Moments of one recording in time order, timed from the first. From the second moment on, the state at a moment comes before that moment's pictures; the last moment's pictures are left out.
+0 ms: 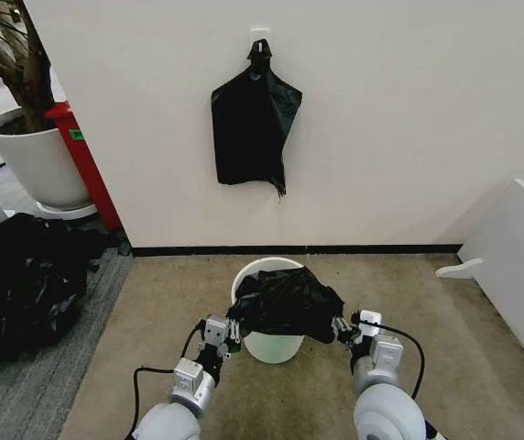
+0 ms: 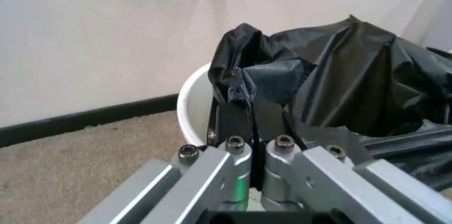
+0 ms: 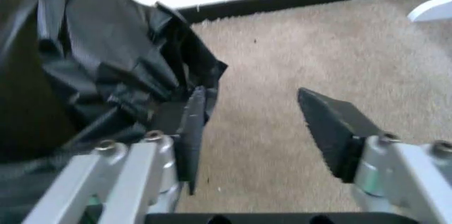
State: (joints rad) left arm 1.38 -0.97 0.04 -2.05 -0.34 0.00 -0.37; right arm -1.36 1.02 0.01 2.16 0.73 -0.33 0.92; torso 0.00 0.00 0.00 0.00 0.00
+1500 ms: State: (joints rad) left arm 1.39 -0.94 0.00 -2.08 -0.34 -0.07 -0.37; right arm -1.56 0.96 0.00 2.31 0.28 -0.28 0.67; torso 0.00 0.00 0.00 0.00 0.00
